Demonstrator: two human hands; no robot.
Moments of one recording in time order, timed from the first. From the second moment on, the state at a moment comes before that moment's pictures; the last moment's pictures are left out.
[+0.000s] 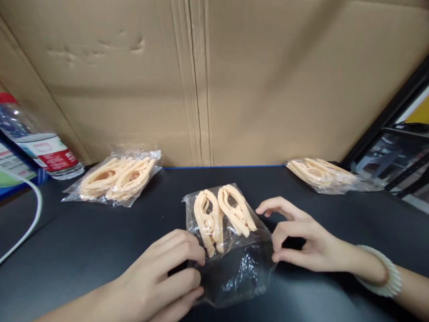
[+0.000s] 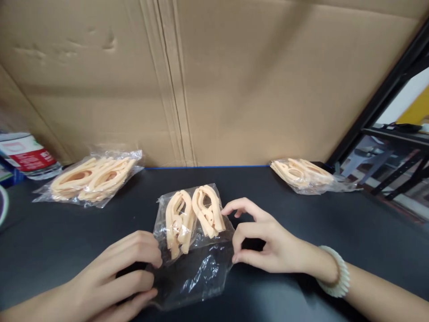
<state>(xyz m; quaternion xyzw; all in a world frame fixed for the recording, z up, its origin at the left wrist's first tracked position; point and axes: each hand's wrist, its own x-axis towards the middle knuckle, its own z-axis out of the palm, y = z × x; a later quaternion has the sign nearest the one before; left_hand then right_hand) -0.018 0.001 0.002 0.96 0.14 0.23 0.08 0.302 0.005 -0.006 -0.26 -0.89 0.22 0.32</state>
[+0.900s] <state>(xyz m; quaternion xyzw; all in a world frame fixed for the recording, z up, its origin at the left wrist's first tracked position) -0.013 0.000 -0.019 0.83 0.41 0.31 0.20 0.292 0.010 -0.018 -0.46 -0.72 0.36 0.38</state>
